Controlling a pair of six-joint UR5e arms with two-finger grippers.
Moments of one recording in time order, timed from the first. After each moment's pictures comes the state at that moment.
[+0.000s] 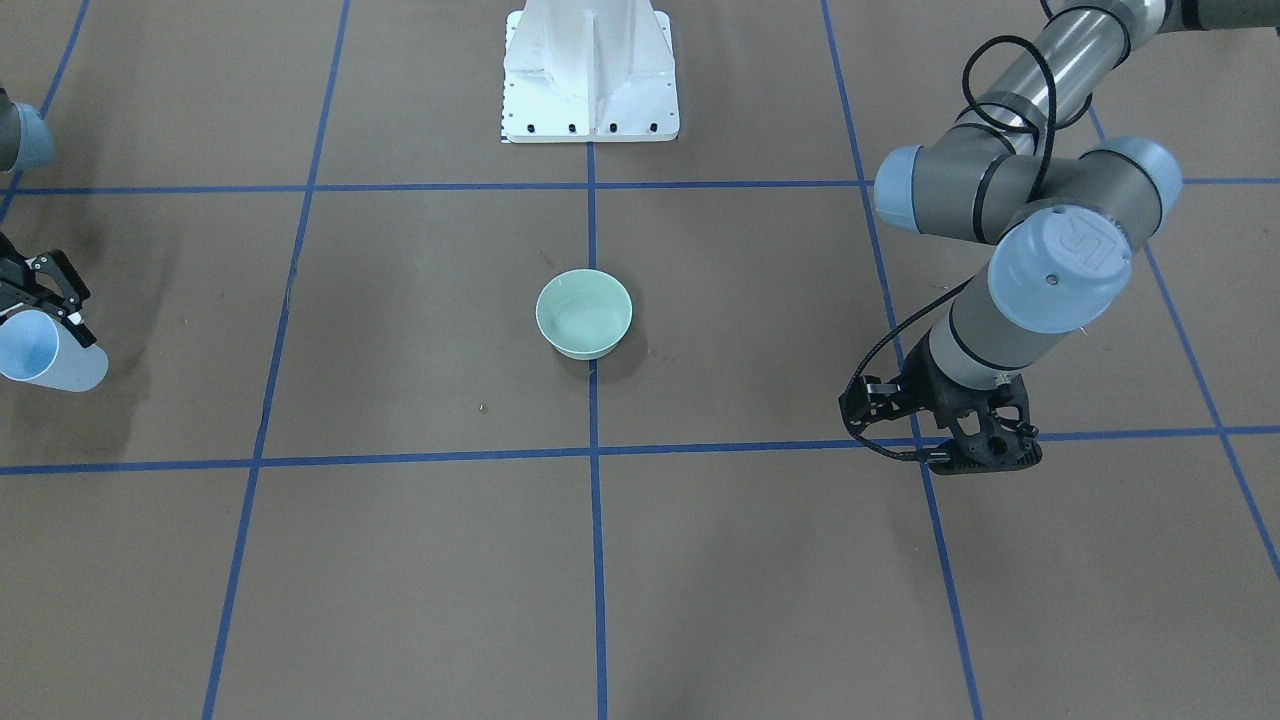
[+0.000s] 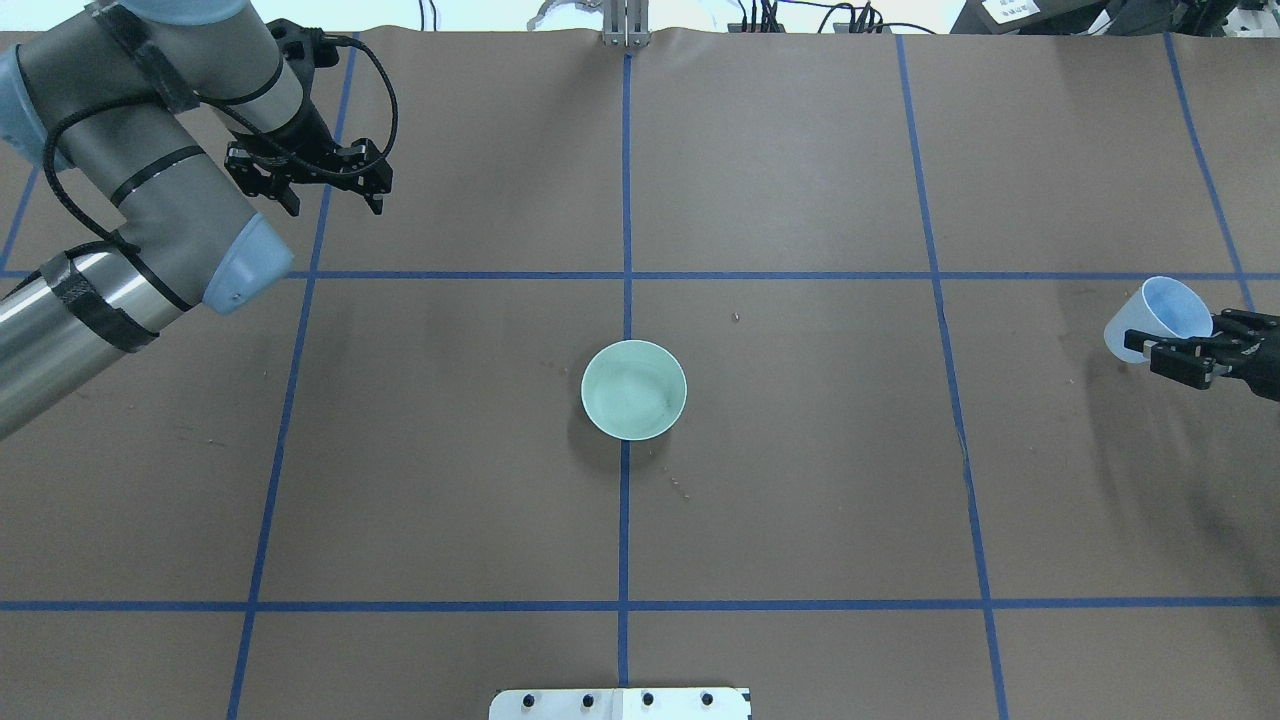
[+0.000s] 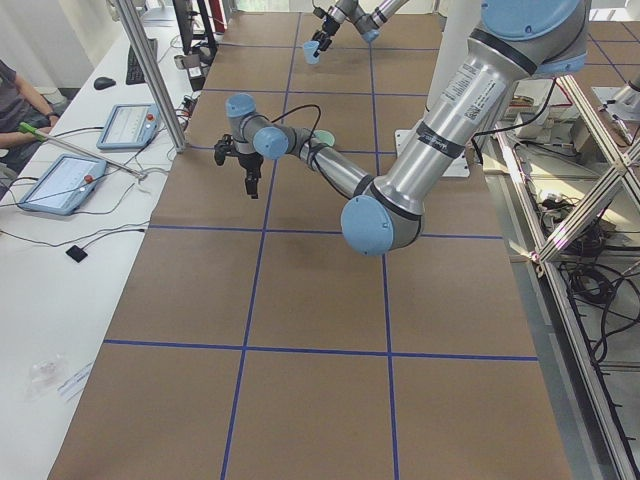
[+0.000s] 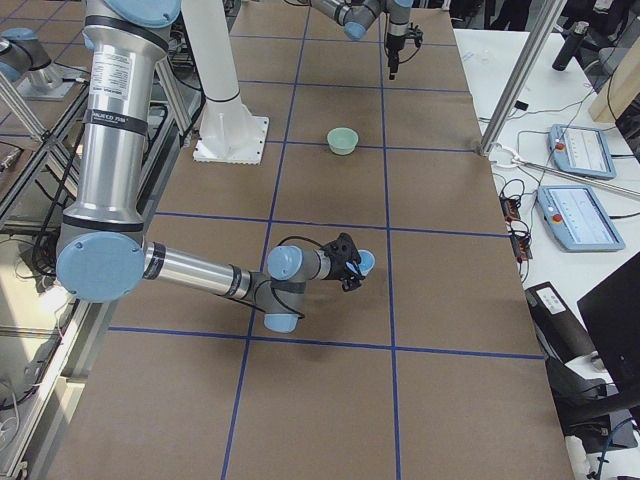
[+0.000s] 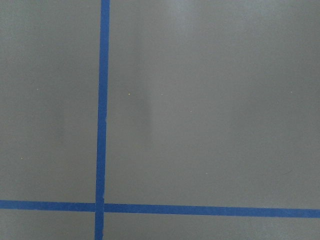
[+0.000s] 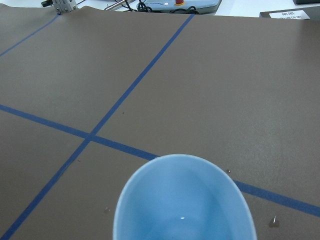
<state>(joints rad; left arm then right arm) -0.94 -2.20 -1.46 -1.62 -2.17 -0.84 0.91 -1.74 1.32 0.19 1.80 0.77</state>
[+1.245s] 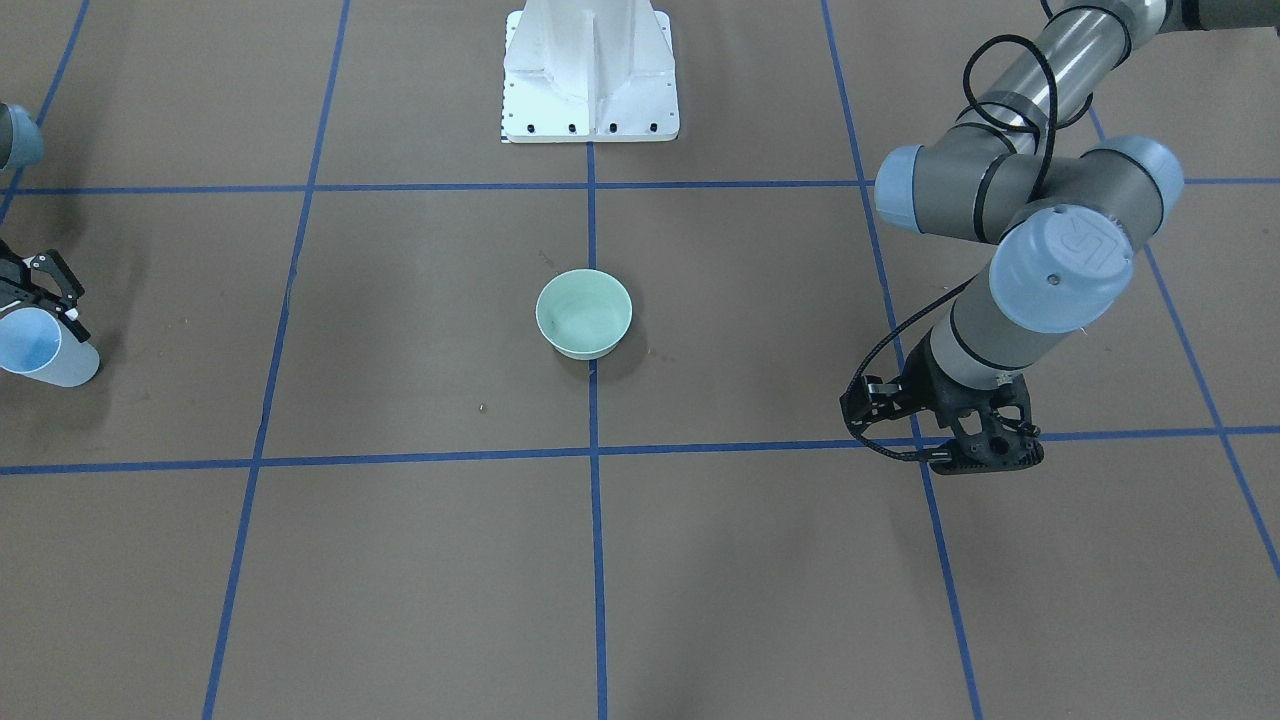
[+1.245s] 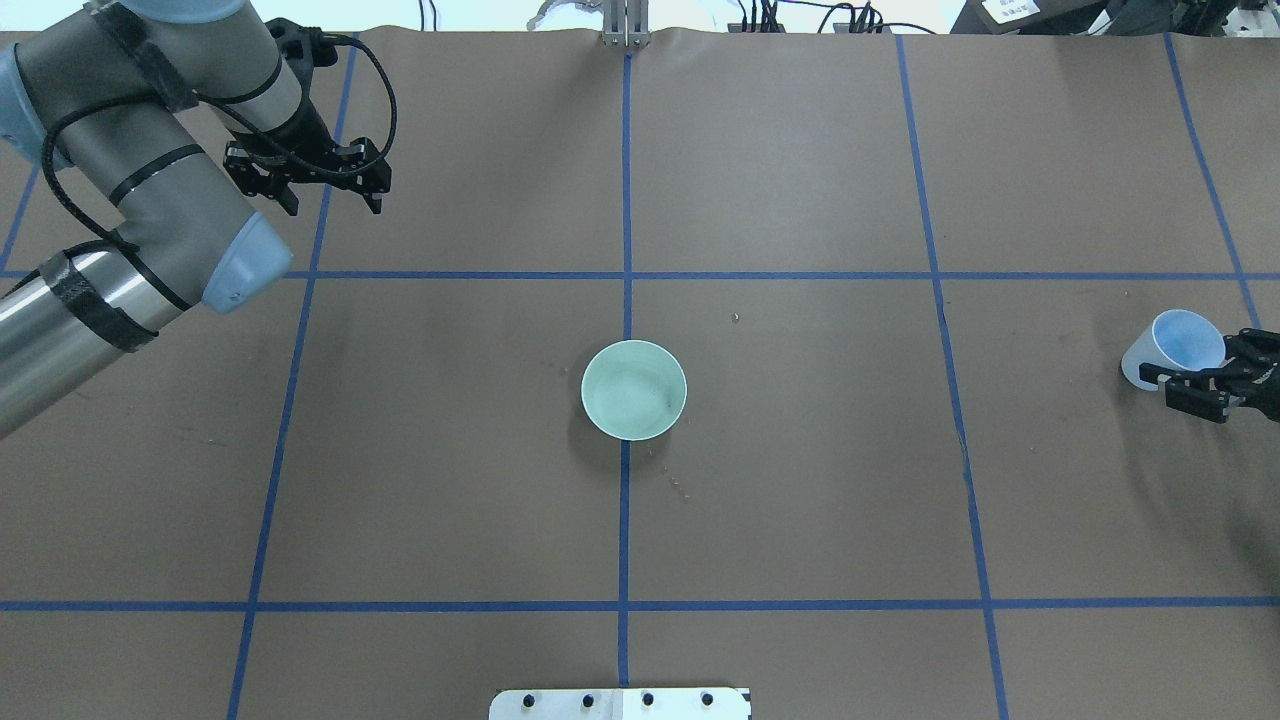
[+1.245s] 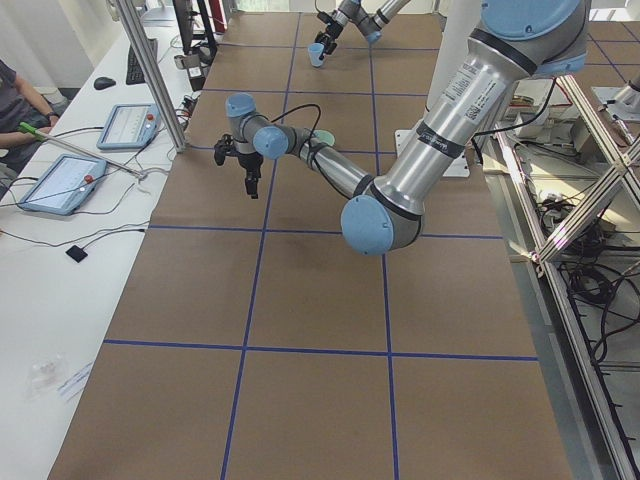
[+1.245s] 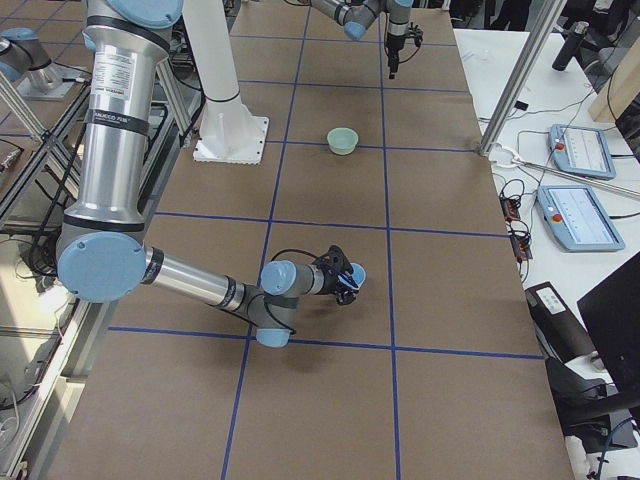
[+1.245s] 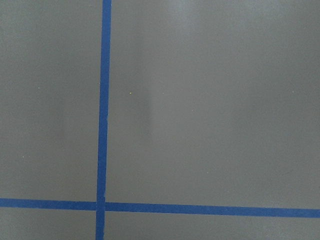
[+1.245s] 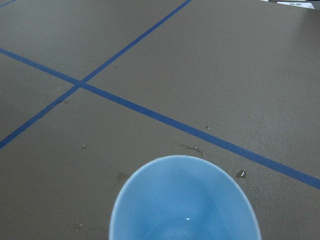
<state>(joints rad) -0.94 -2.20 -1.46 -1.62 -2.17 -0.84 0.89 -1.74 1.24 0.23 1.80 0.64</state>
